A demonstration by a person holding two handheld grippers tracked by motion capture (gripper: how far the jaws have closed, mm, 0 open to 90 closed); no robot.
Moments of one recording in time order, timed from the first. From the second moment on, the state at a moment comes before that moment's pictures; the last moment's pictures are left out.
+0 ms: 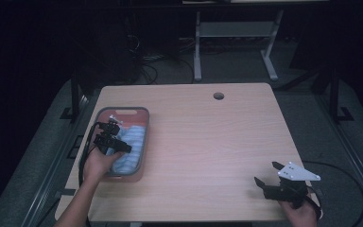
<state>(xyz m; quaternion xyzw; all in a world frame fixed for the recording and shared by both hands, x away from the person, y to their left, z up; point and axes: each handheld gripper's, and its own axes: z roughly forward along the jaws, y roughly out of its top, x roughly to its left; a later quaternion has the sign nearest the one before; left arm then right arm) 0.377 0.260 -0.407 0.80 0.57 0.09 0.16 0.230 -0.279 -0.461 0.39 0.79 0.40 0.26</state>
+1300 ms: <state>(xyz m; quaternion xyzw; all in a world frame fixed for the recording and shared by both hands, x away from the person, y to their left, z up) 0.362 0.279 -0.376 0.79 0.55 0.09 0.24 0.232 -0.281 -0.459 0.40 0.78 0.41 0.26</state>
